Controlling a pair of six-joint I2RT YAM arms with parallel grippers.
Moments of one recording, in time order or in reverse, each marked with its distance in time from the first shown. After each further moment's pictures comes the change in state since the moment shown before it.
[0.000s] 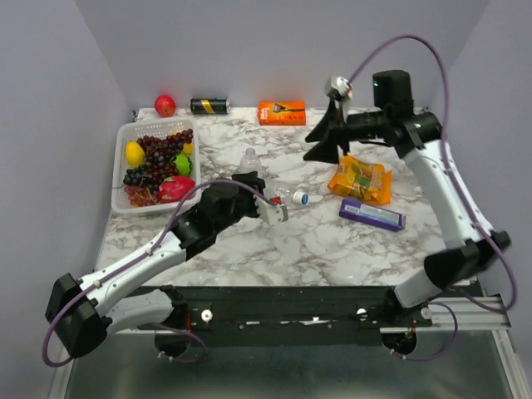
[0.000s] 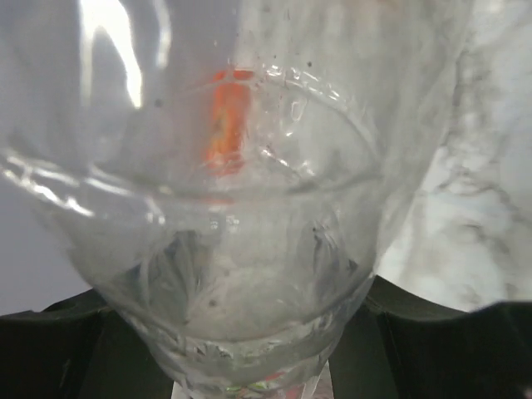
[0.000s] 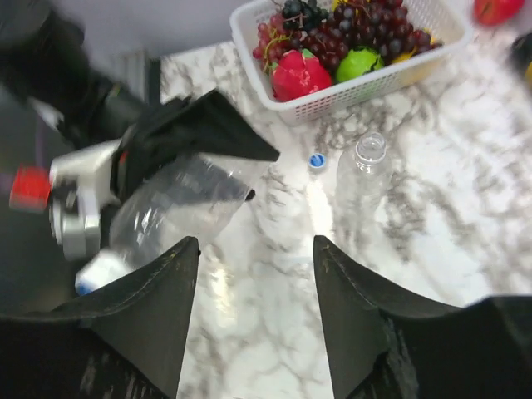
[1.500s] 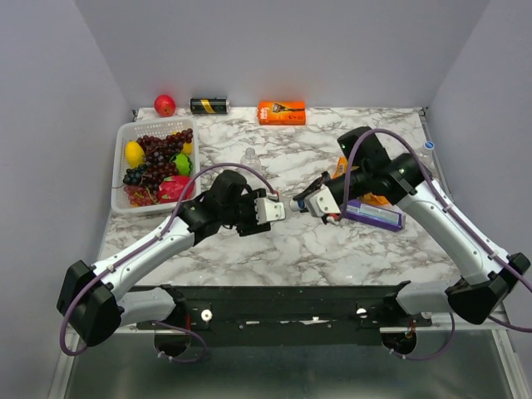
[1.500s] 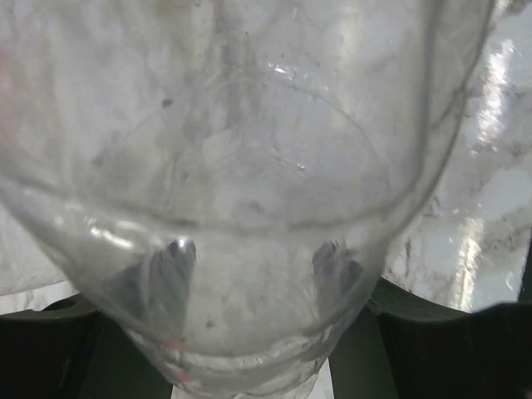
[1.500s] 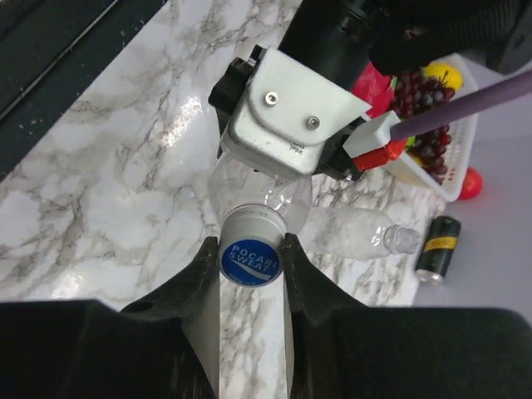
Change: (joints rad) left arm 0.097 0.124 0.127 -0.440 0.438 -0.321; right arm 0.299 -0.337 -0.459 -0.228 0.201 -1.245
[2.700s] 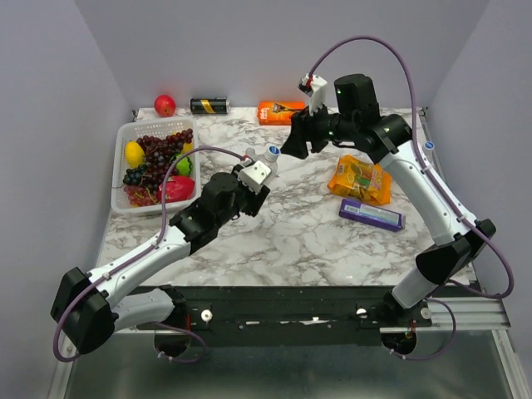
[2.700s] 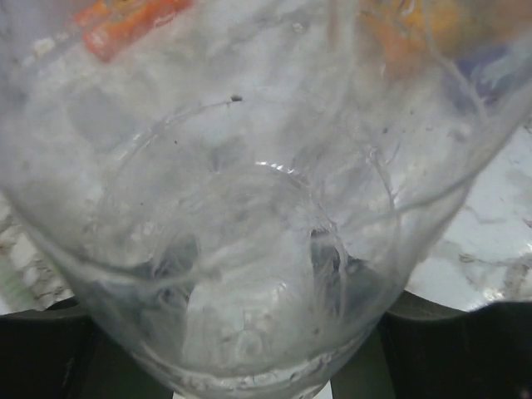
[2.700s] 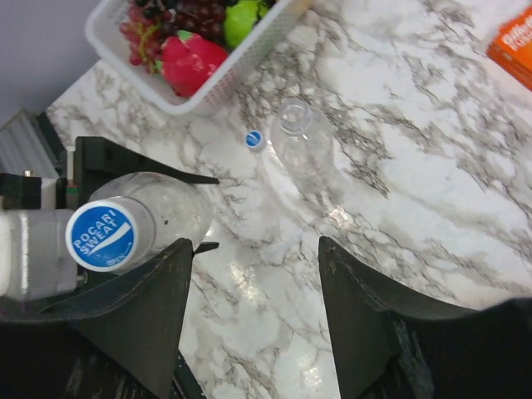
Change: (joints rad) left arm -0.015 -0.066 -0.092 0.425 -0.479 -0.587; right arm -0.087 0.323 0.439 0.264 0.401 1.557
